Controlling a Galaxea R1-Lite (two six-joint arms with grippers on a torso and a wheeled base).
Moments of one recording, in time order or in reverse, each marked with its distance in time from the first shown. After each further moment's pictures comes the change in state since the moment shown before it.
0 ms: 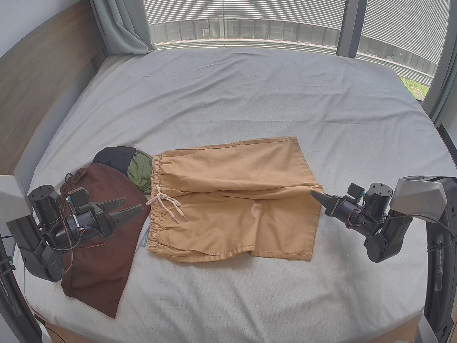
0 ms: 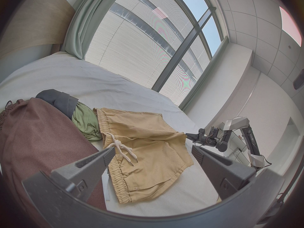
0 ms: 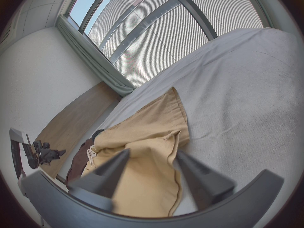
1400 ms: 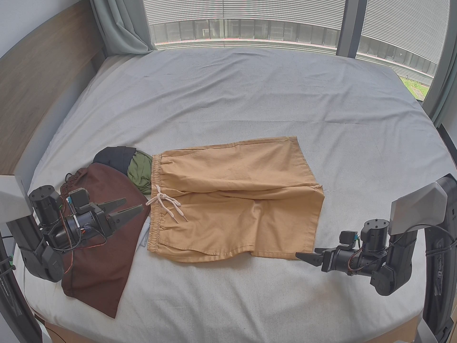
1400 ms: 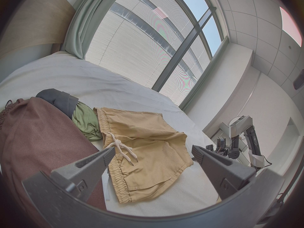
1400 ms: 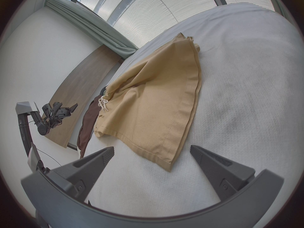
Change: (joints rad) left arm -0.001 0.004 0.000 0.000 0.000 0.000; right arm 0.100 -0.037 0.434 0.000 0.077 -0.152
